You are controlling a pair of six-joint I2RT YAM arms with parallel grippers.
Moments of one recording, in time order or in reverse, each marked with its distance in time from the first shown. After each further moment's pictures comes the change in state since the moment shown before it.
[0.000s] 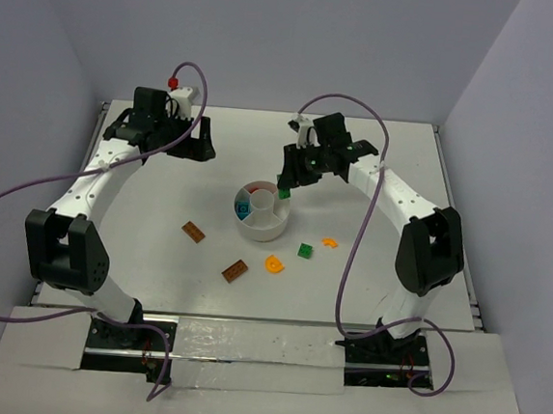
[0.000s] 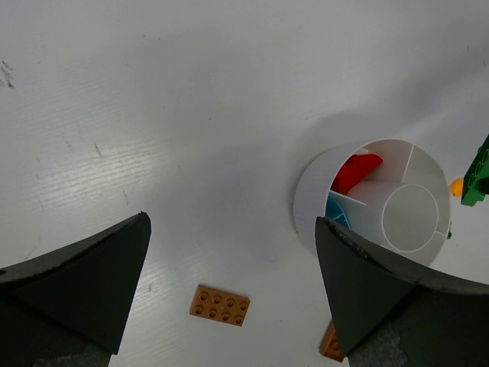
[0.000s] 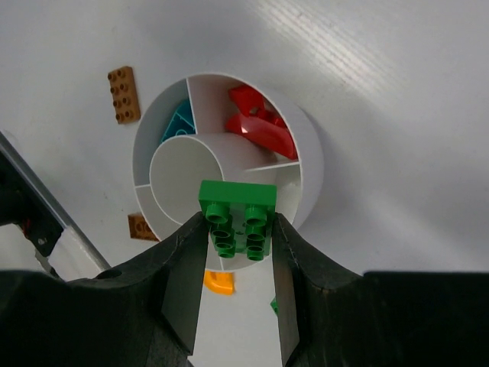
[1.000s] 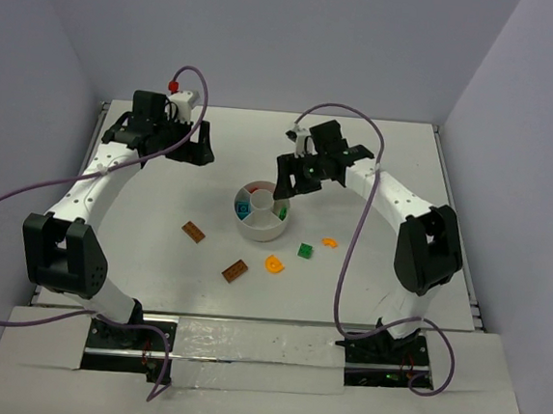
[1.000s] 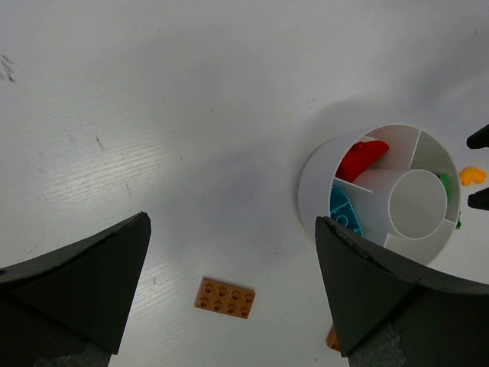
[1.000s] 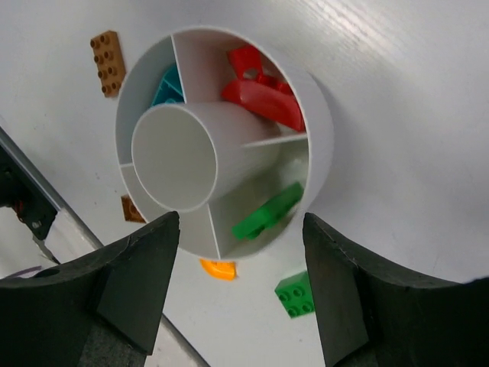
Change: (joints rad) left arm 0.000 -0.029 -0.038 -0.001 0.000 0.030; right arm 0.010 0.004 -0.059 -0.020 0.000 0.000
